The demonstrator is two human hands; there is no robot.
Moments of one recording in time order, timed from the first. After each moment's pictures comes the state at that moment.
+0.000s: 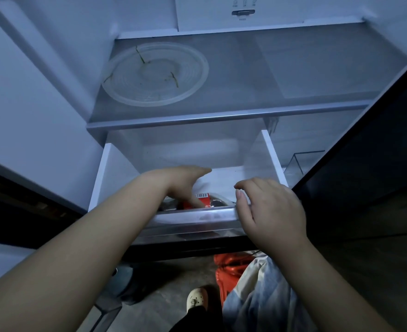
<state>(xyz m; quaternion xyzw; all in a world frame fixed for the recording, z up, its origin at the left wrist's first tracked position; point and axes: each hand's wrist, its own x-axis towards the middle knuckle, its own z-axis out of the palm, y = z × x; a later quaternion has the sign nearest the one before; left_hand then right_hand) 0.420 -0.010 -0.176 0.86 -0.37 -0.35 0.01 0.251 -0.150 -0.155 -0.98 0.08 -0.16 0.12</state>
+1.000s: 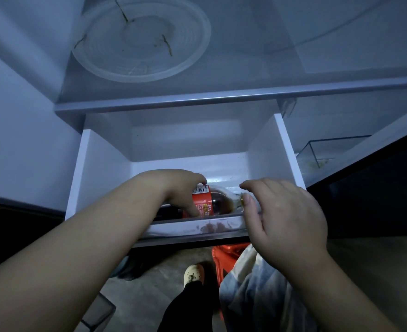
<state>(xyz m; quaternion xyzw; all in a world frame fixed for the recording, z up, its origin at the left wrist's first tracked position) 0.424 -0.010 -0.216 0.84 -0.35 -0.43 -0.02 0.255 -0.147 -0.154 -0.98 0.10 -0.10 0.13</state>
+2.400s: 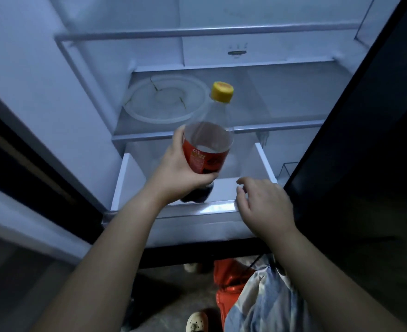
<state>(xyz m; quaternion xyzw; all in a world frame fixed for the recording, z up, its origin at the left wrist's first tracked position) 0.351 0.020 -0.095 0.84 -0.23 -0.06 0.49 0.250 -0.145 -0.154 -0.97 0.10 -0.17 0.10</state>
